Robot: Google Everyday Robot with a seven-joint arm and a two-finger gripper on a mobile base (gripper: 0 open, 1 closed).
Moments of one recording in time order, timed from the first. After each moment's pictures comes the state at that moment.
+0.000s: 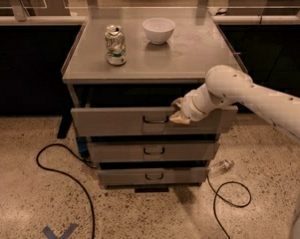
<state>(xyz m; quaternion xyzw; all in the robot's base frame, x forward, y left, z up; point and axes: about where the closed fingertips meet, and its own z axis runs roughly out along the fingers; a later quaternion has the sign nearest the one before) 0.664 -0.094 0.657 -0.65 0.70 0.09 0.28</state>
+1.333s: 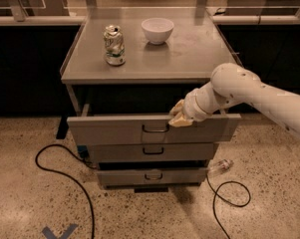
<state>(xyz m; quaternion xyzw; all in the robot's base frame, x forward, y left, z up) 0.646 -0.101 0.681 -0.65 0.69 0.08 0.30</state>
